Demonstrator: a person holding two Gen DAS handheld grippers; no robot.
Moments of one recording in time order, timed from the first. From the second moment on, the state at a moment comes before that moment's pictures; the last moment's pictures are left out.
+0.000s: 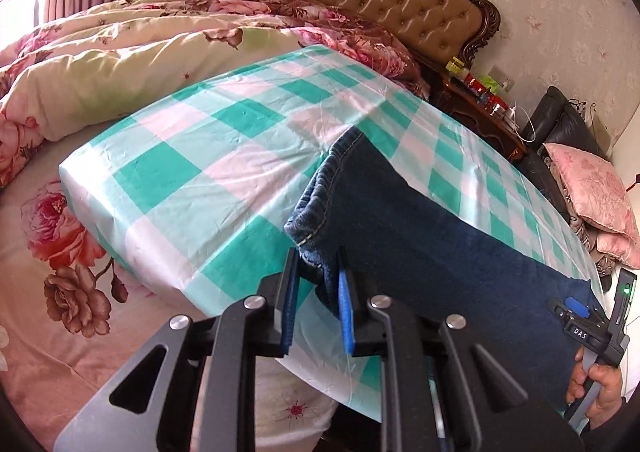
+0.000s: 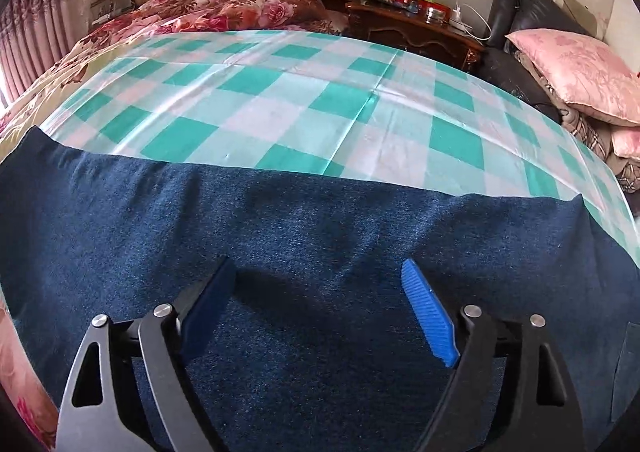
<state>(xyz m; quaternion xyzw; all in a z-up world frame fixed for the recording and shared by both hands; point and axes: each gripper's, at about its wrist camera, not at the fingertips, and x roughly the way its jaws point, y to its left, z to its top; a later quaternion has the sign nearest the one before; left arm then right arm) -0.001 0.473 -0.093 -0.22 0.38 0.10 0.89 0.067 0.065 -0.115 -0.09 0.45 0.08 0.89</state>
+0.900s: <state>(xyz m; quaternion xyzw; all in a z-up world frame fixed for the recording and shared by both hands) 0.005 0.420 -0.029 -0.08 0.36 0.14 0.92 0.047 -0.012 -0.087 0.00 0.47 0.06 0.88</state>
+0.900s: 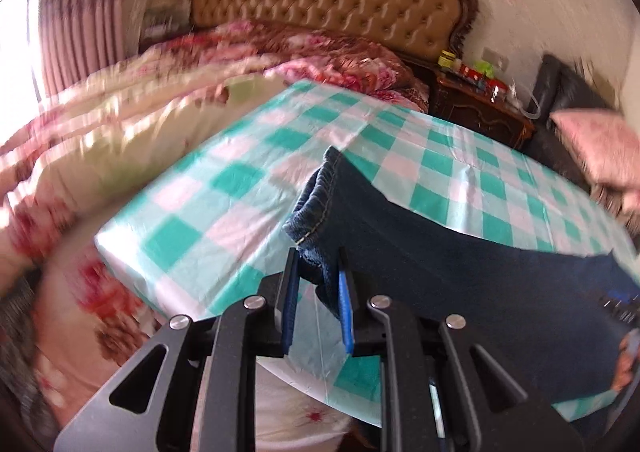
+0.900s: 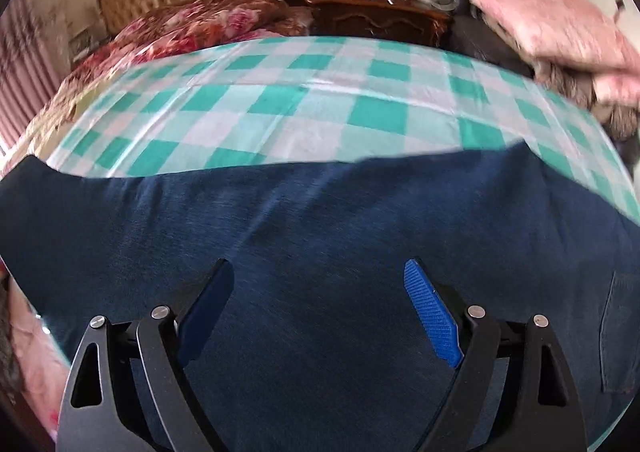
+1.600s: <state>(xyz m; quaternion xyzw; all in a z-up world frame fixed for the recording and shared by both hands) -0.048 -0.023 -0.106 0.32 0.29 -0.13 0.89 0.001 -0.203 -0.067 0.20 0.47 0.01 0.86</state>
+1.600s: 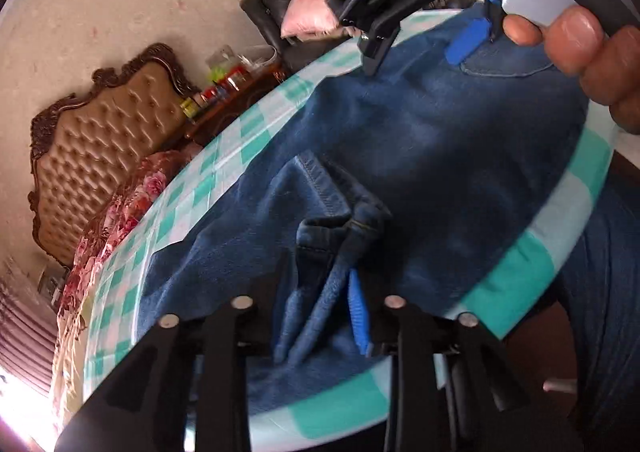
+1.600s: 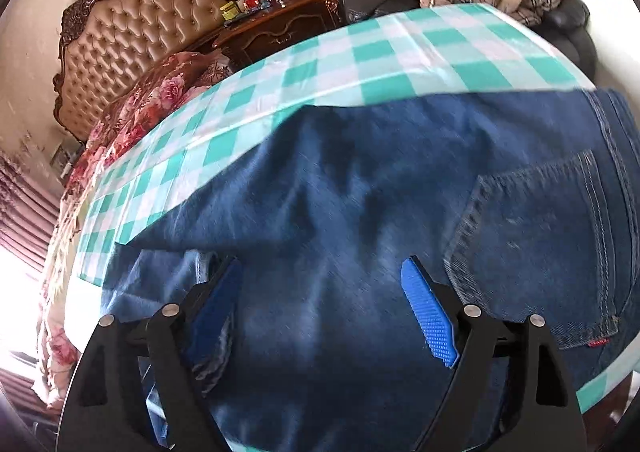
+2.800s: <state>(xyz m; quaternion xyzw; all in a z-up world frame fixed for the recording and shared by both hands) -0.048 -0.006 -0.057 0.21 0.25 -0.19 0.93 0.058 -0.104 -0.061 0.23 0.53 0.21 0.78</state>
